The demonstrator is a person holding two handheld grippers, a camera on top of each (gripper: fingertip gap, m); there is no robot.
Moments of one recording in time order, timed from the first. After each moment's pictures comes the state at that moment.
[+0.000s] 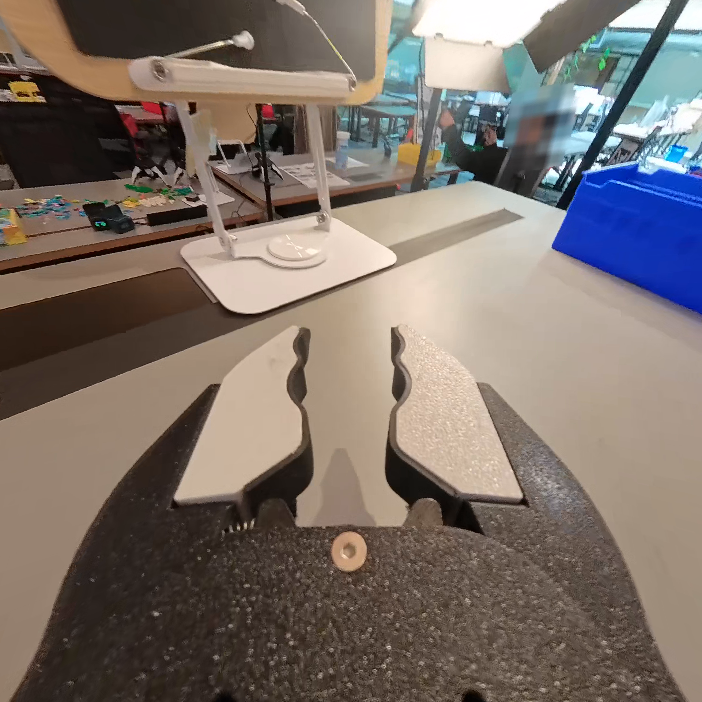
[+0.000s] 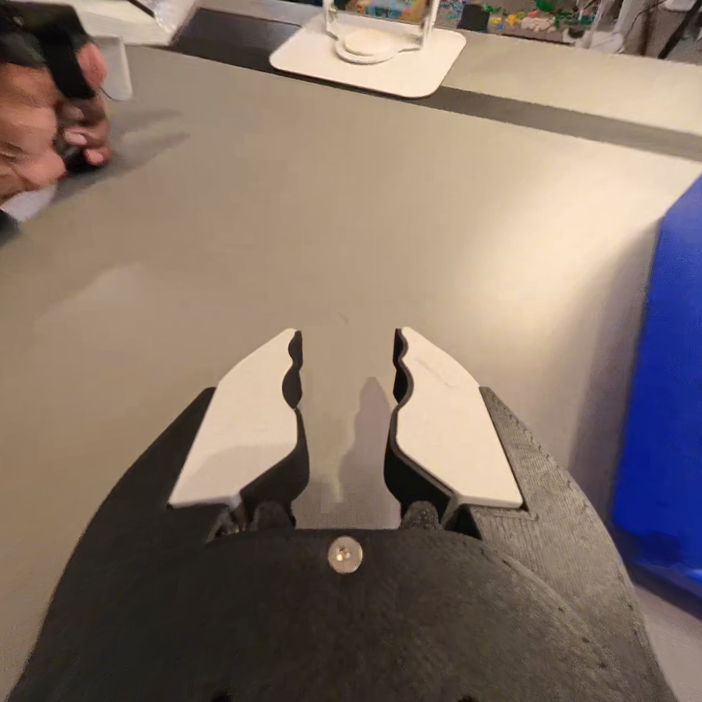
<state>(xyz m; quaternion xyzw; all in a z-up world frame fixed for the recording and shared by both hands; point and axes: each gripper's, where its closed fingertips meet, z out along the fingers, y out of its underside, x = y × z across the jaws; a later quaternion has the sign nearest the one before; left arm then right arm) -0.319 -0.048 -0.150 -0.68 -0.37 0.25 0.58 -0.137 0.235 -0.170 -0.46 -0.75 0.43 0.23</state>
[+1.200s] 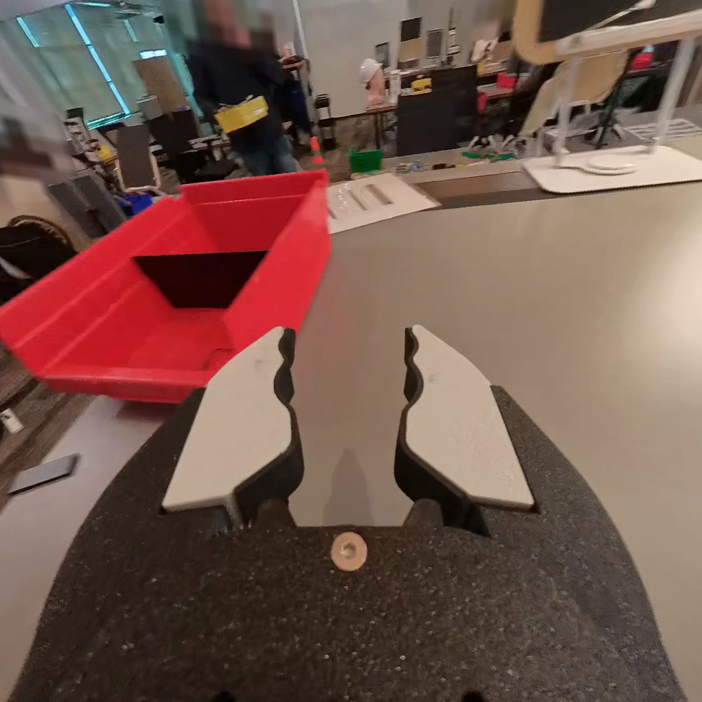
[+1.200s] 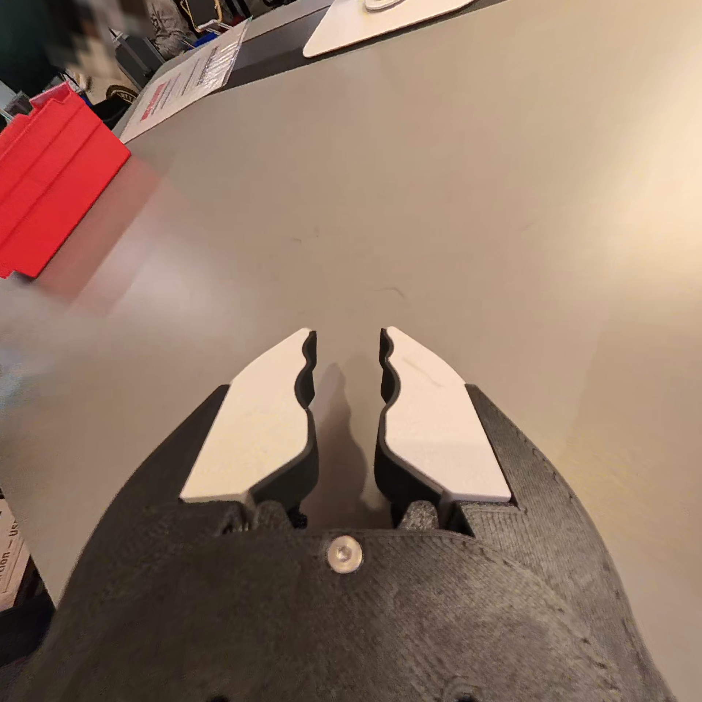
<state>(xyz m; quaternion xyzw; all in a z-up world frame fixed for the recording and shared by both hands) -0.044 -0.294 -0.124 -0.54 -0.57 0.51 0.36 -0.132 0.207 -0.202 -0.52 -0.69 0.50 0.09</state>
